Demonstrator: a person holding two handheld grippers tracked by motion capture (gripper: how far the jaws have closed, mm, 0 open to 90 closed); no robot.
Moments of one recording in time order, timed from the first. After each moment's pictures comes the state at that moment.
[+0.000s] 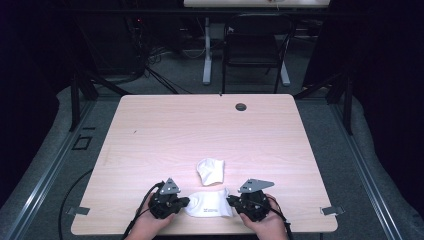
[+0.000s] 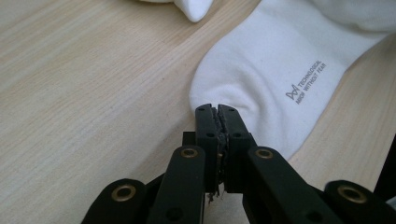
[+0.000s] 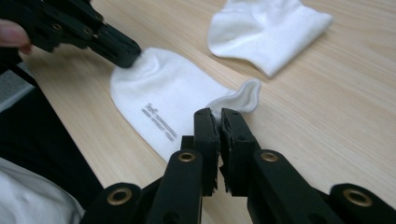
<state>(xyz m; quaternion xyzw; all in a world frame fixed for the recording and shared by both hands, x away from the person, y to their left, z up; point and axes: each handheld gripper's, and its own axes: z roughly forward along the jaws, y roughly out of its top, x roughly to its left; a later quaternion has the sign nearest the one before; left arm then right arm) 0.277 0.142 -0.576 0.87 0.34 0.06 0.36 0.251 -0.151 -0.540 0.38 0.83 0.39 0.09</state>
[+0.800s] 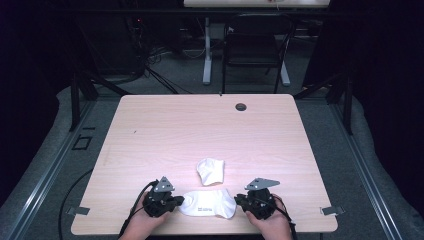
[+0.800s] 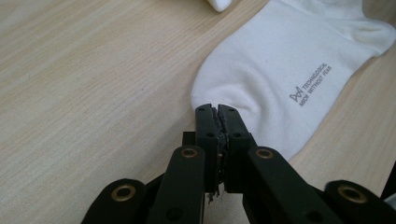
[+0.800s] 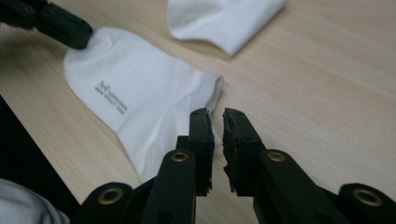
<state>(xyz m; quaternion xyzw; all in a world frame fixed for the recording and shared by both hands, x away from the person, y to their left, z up) 0.281 0.156 -0.574 0.87 0.35 0.06 0.35 0.258 -0.167 -0.550 0.42 0.82 0.37 0.10</state>
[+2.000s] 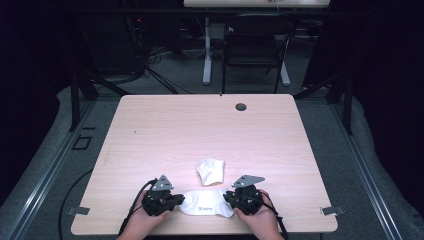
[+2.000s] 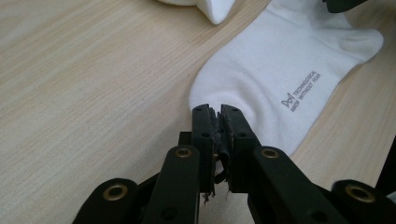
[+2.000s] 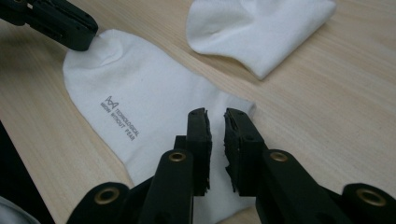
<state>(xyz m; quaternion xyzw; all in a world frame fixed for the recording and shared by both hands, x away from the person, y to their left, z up) 0.283 0.159 -0.569 0.86 0.35 0.05 0.37 0.274 -0.137 -0.562 0.40 0.83 0.37 0.09</state>
